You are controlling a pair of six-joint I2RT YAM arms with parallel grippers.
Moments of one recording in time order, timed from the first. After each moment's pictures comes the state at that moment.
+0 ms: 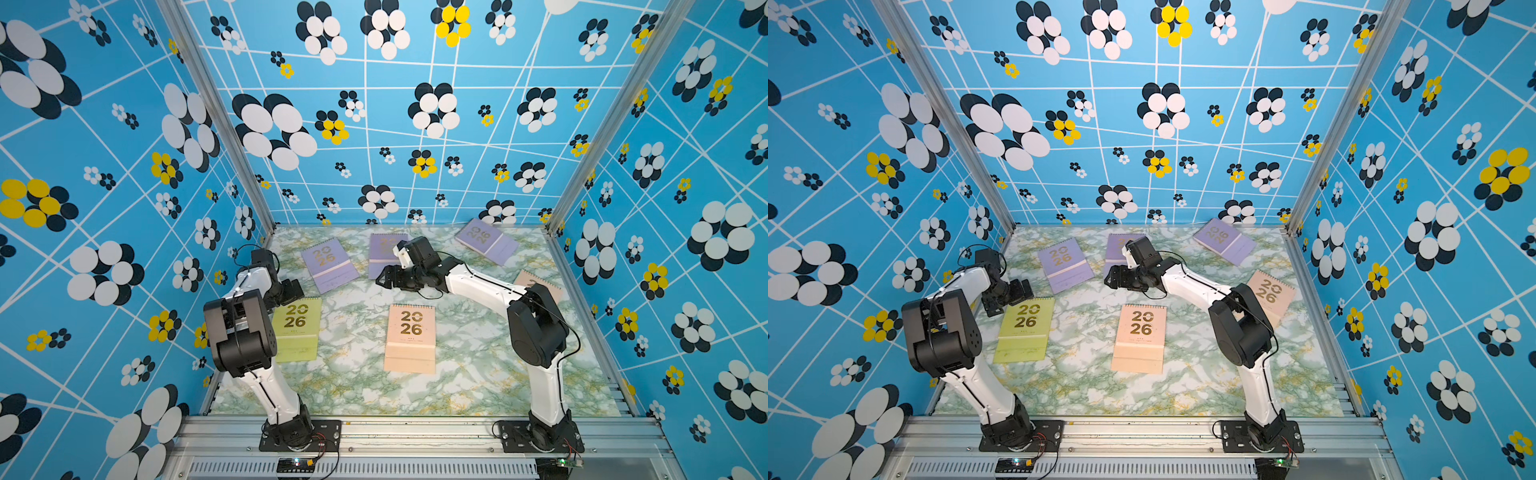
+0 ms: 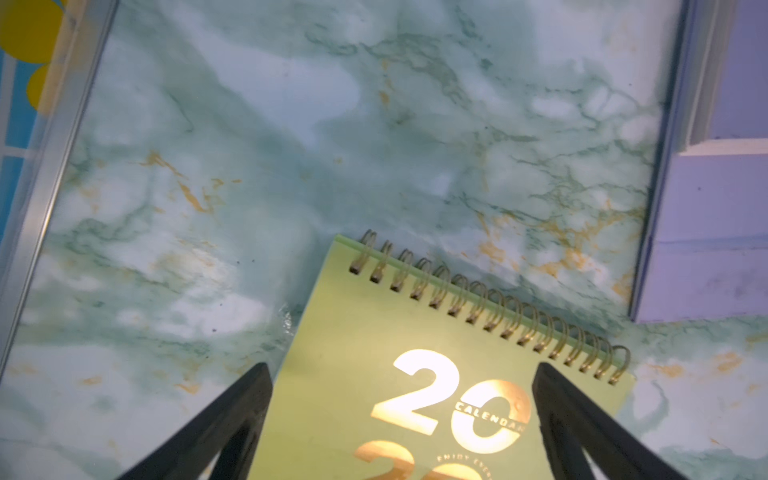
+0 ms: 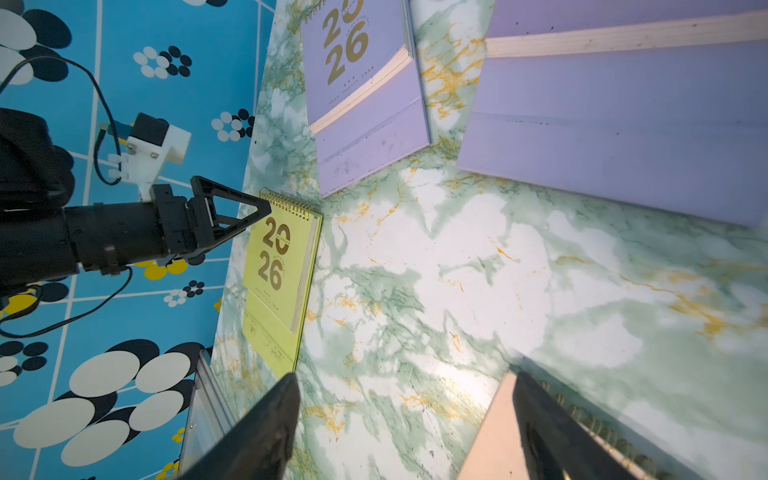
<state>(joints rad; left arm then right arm) 0.34 1.84 1.25 -0.71 0.06 -0.19 0.68 2.05 1.62 -0.35 -0.35 0.61</state>
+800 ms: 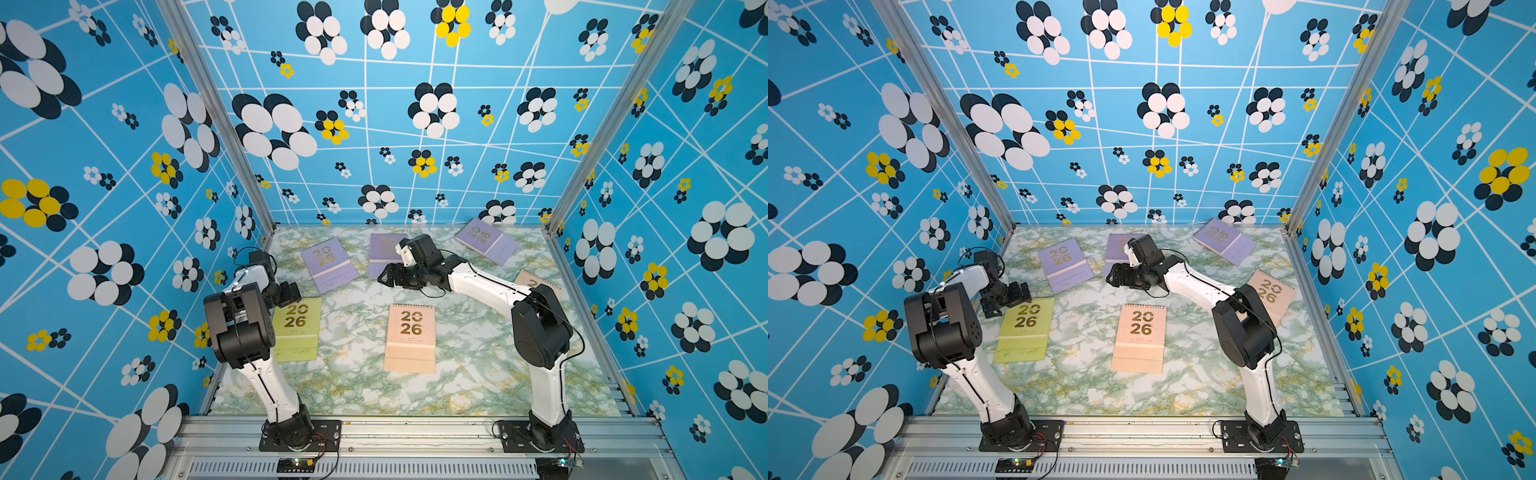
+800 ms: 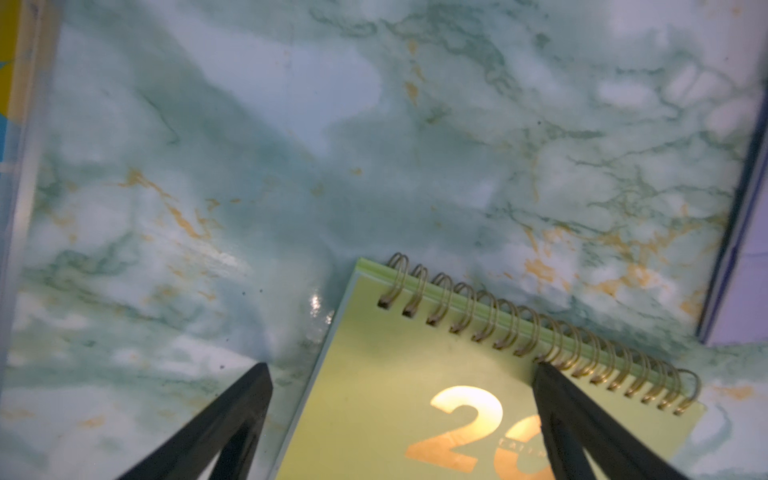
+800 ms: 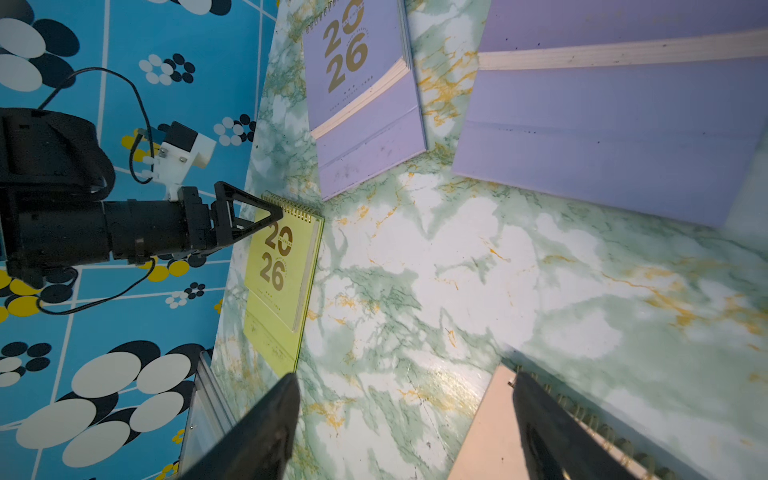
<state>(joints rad) 0.36 1.92 1.30 -0.74 0.07 -0.12 0.67 2.04 1.62 -0.37 -0.34 0.60</state>
